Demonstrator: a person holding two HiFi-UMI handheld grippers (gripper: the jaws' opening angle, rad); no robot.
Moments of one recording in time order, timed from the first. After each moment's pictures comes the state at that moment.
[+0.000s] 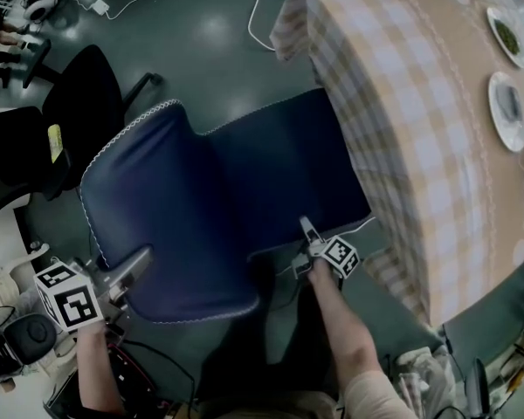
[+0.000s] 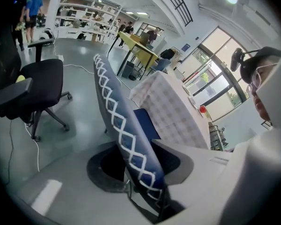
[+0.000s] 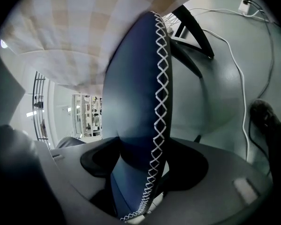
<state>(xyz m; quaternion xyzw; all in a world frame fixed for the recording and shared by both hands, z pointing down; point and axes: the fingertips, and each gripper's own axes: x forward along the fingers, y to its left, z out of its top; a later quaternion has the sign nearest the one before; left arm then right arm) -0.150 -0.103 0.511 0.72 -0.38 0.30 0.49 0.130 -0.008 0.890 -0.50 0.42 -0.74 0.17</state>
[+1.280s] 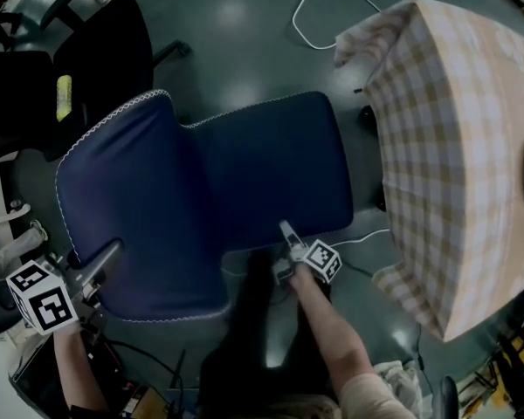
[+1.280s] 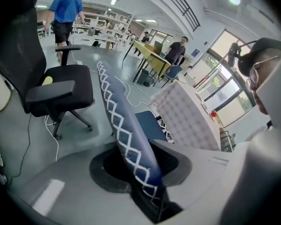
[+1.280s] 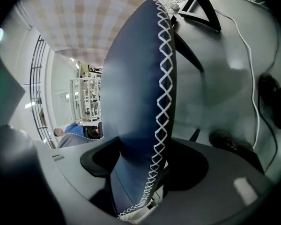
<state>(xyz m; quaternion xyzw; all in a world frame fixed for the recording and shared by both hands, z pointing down) -0.303 -0.084 0.511 0.69 -0.45 0.29 0.48 -0.014 -0.007 0.887 -0.44 0.44 -0.78 0.11</state>
